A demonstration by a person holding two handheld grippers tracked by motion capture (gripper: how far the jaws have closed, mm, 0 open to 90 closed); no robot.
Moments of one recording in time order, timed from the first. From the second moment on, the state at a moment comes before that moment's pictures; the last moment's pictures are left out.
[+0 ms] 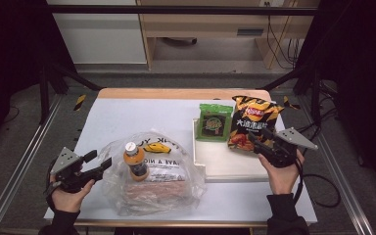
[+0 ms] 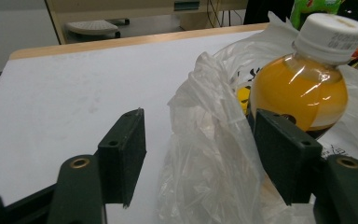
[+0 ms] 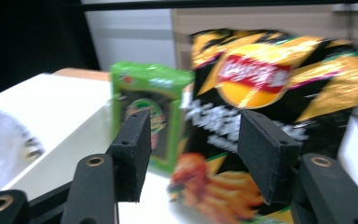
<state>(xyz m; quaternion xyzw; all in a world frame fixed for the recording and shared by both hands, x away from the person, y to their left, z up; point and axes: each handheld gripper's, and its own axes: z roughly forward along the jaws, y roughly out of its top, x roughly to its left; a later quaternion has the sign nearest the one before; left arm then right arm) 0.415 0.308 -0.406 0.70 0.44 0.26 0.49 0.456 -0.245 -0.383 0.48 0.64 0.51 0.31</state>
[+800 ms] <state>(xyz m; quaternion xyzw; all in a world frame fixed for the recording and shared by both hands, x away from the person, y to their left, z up) 0.400 0.285 -0.391 0.72 0.41 0.24 0.51 0.427 -0.112 -0.393 0.32 0.75 0.55 0.18</state>
